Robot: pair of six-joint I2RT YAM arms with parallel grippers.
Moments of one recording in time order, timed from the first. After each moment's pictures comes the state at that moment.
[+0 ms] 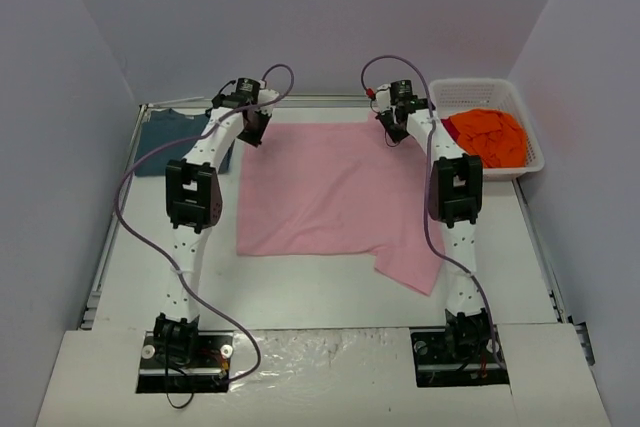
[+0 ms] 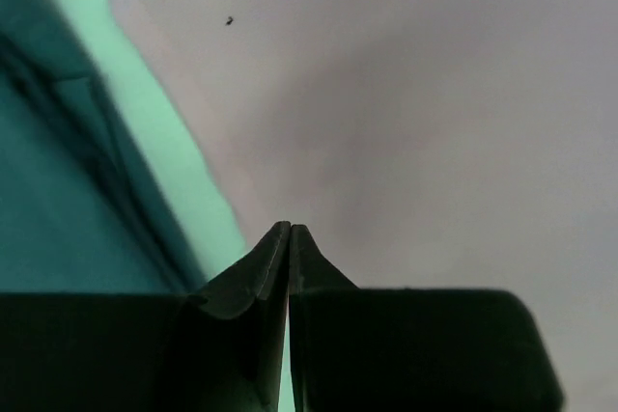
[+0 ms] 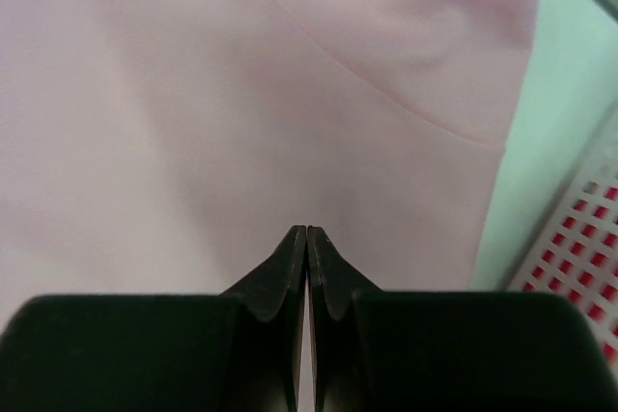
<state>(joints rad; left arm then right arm) -0.22 2.49 2.36 -0.89 0.09 0.20 0.18 2.51 2.24 -0.68 0.06 -0.42</state>
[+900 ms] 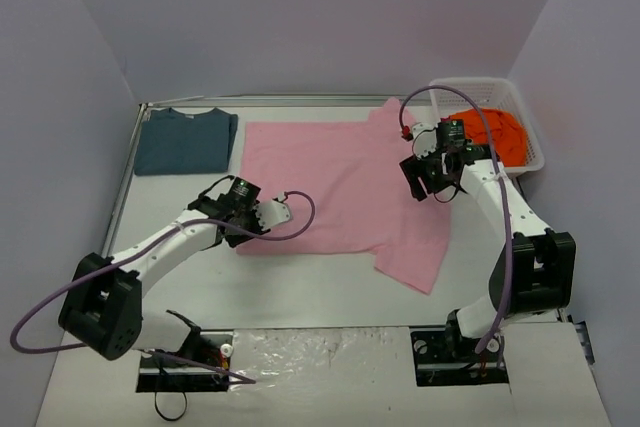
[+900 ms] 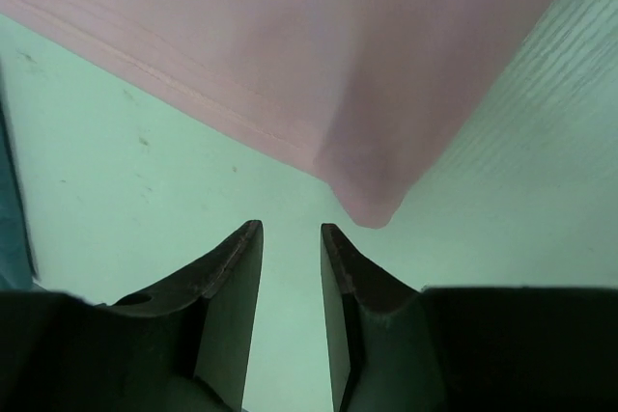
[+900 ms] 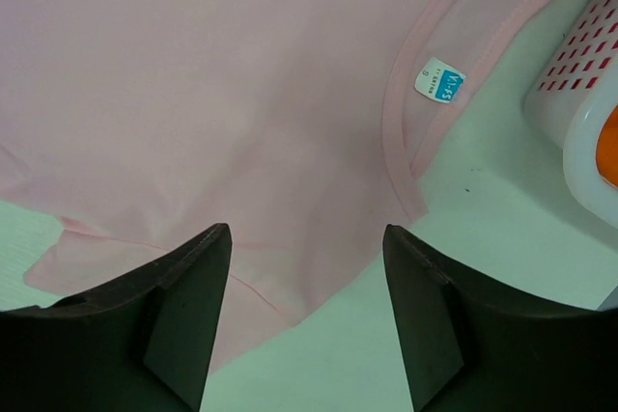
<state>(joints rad) -0.49 1.38 0.87 -0.65 -0.08 0.71 0.14 1.50 1.21 -0.74 -0.12 -0.39</state>
